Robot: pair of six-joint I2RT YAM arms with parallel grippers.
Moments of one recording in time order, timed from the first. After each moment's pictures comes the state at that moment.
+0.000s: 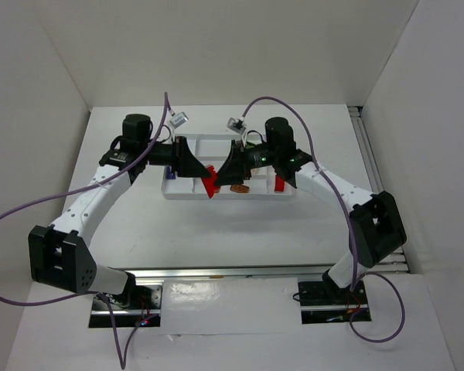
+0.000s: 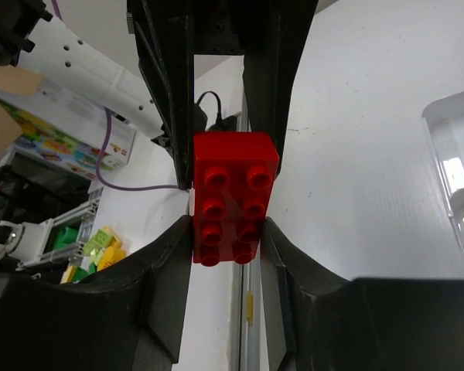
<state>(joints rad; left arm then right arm) -0.22 1.39 1.19 -0.32 1.16 -0.32 0.53 1.58 1.17 0.16 -1.16 0.39</state>
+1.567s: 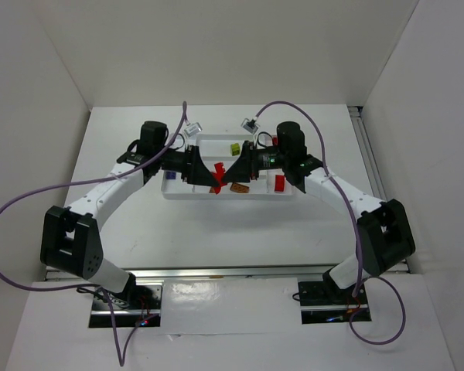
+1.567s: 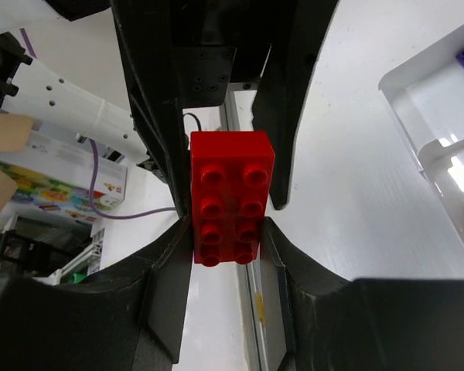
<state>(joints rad) -0.28 1.50 1.14 -0.26 1.21 -0.32 0.47 1.50 1.07 0.18 -1.05 0.51</state>
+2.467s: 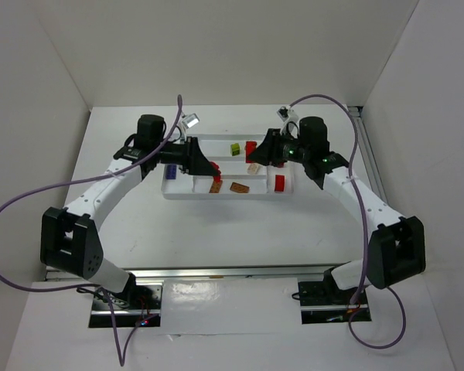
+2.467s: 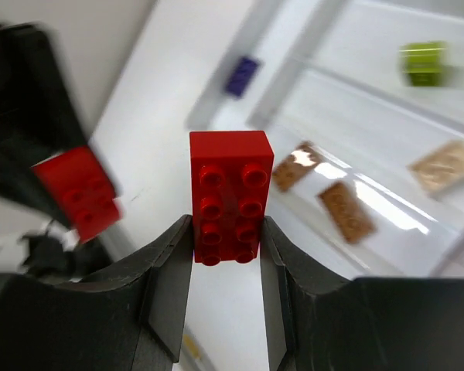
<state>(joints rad) -0.27 1.50 1.18 -0.26 1.10 -0.33 0.32 1.40 1.08 -0.06 -0.71 0.43</state>
